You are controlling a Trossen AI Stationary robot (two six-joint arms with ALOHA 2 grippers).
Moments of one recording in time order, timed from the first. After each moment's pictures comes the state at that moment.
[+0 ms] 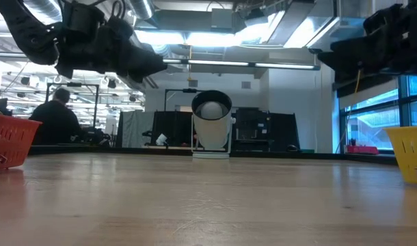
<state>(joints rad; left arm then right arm) 0.49 1.16 0.28 0.85 0.48 0.03 -0.20 0.33 0.01 0.40 -0.26 -0.01</state>
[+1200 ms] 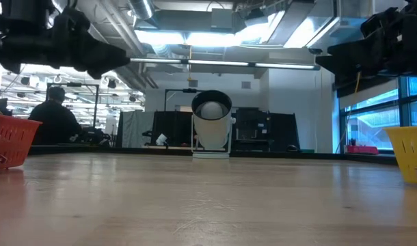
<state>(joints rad) 0.42 0.46 0.07 0.44 0.22 -0.03 -0.26 0.33 0.02 0.39 -0.28 0.02</state>
